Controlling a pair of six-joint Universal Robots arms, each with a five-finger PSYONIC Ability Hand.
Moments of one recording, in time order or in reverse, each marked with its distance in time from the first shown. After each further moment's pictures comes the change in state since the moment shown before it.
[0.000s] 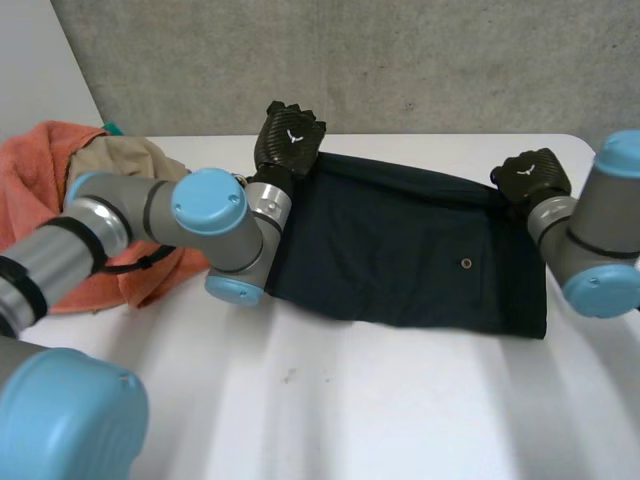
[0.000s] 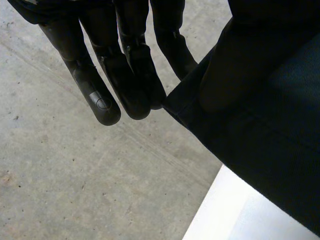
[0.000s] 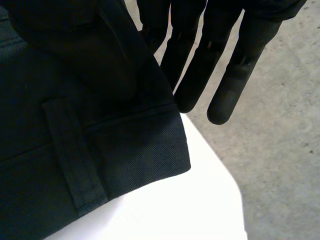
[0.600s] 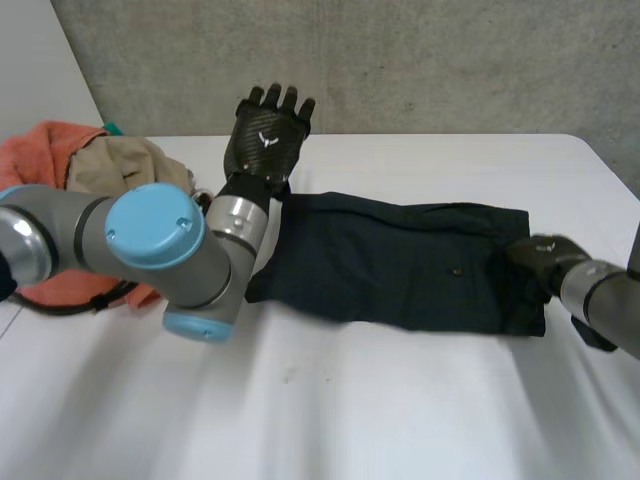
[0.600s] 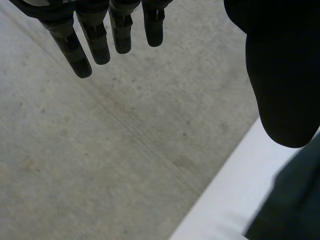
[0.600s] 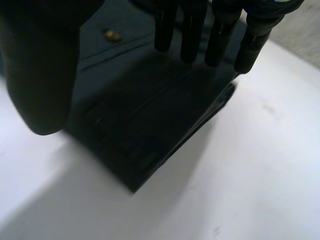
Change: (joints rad) left arm -0.006 0.434 -0.642 0.183 -0.033 -0.149; right arm -0.085 -0.277 0.405 0.303 -0.123 0.244; left_hand -0.945 -0.989 -0.982 -0.998 -0.918; right_hand -0.685 -0.731 -0.736 -0.741 -0.733
